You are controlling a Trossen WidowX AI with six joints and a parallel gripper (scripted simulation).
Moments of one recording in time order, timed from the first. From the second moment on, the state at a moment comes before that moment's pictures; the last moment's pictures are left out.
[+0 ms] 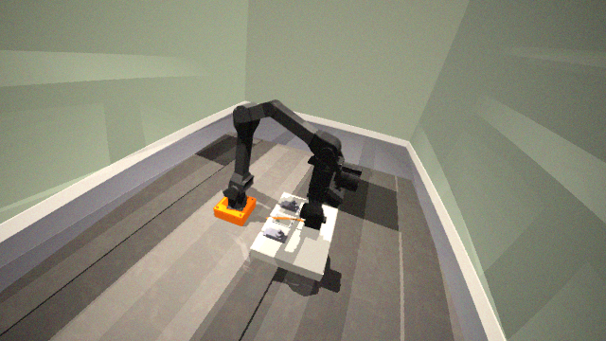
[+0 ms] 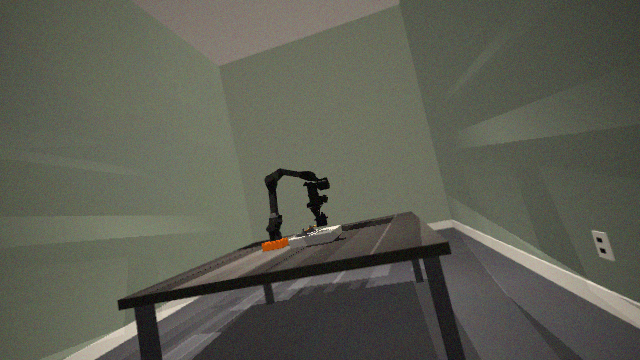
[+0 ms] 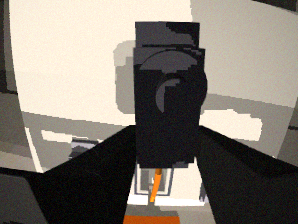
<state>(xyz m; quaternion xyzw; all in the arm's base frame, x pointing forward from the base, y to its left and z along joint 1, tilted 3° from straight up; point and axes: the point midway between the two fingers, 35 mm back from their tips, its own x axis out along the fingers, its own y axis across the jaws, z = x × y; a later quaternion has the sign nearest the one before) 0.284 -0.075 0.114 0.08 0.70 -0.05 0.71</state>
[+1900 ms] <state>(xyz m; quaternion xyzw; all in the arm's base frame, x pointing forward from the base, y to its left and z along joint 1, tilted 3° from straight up) 0.178 -0.049 0.094 0.10 0.70 -0.06 0.70</state>
